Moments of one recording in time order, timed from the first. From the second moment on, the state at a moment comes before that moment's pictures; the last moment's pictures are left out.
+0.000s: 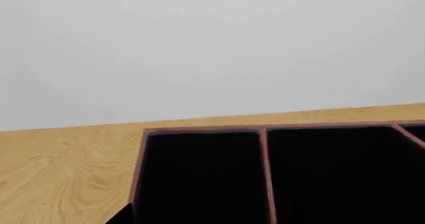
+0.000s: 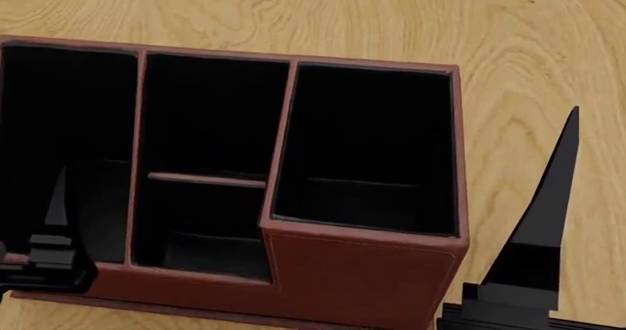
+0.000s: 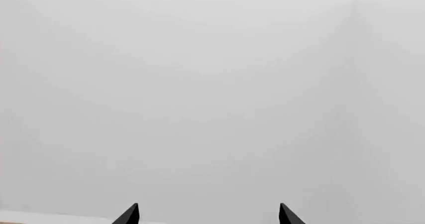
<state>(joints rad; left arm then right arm) -0.22 -0.40 0.10 0.64 -0.37 -0.53 -0.31 2.24 1.36 -2.53 -1.05 0.68 -0.20 1.57</state>
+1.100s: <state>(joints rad) -0.49 -0.38 -0.38 0.96 -1.59 -1.27 -1.28 2.02 1.38 -2.37 -1.00 0.62 -0.25 1.55</state>
